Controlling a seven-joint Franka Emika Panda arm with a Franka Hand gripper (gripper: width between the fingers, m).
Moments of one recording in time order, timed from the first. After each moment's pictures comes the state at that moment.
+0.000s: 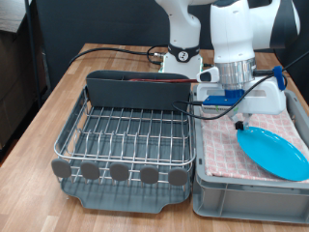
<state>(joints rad) 0.37 0.18 -0.09 -2.43 0.59 2.91 1.08</state>
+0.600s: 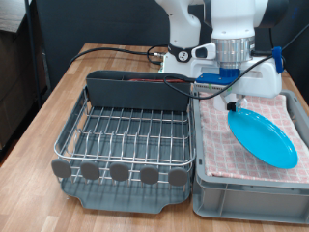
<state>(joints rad) 0.39 0.03 -0.19 -2.43 0.15 2.69 1.44</state>
